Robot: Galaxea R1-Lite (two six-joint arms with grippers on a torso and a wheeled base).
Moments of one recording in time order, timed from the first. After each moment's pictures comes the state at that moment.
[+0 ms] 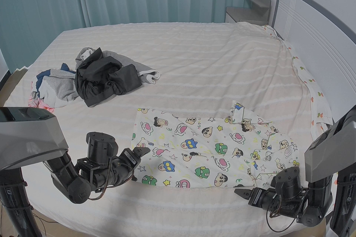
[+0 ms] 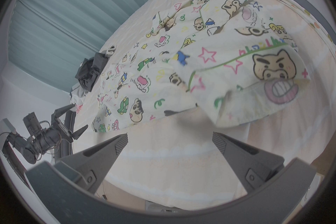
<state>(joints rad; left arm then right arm) -0.43 2.11 -0.50 -1.04 -0.02 -1.12 0.56 2.25 -0.02 -1.53 -0.10 0.85</state>
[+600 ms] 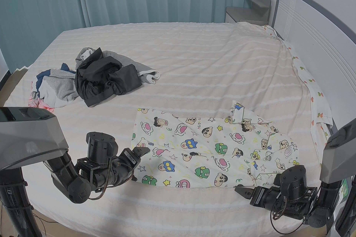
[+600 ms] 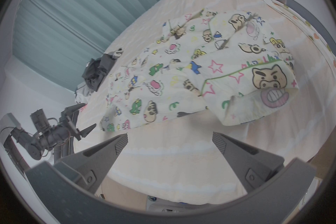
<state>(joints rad) -0.42 2.11 -0.50 -1.04 -0.03 -1.12 0.63 2.09 -0.02 -1.42 -0.16 0.85</state>
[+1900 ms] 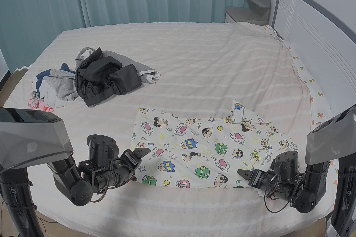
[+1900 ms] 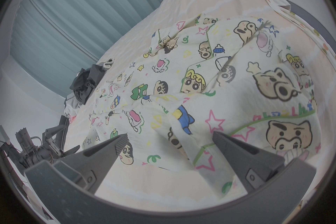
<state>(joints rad) -0.42 2.15 -0.49 -1.12 -0.03 -1.11 0.43 2.27 -0.22 -1.44 -0.10 0.72</state>
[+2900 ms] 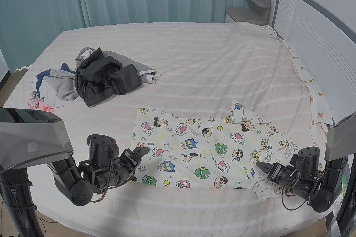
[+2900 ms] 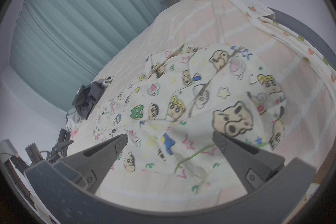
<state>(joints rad) -0.43 2.15 -0.49 -1.12 -0.01 -1.11 0.33 2.15 -0.07 -1.53 -0.11 0.73</state>
